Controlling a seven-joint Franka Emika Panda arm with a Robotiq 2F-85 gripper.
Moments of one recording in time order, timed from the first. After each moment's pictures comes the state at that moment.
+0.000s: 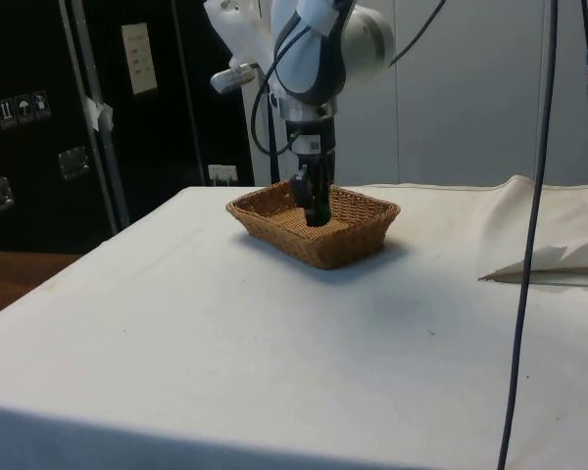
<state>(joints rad) 0.42 0.38 -0.62 -2.33 0.27 2.68 -0.34</state>
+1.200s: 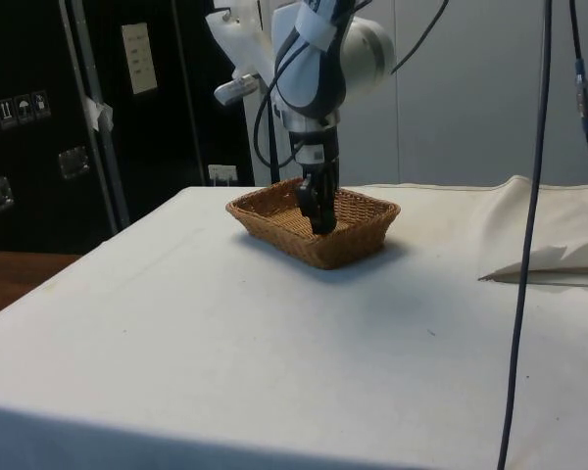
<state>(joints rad) 0.42 0.42 -0.62 -2.32 0.29 2.69 -0.34</state>
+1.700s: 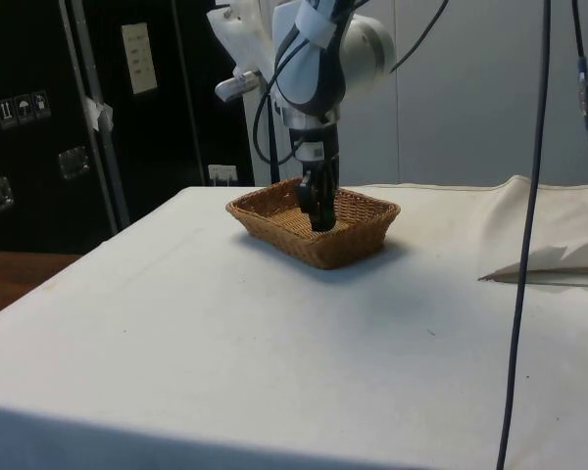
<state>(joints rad) 0.42 0.42 -0.63 -2.32 0.29 2.69 -0.34</state>
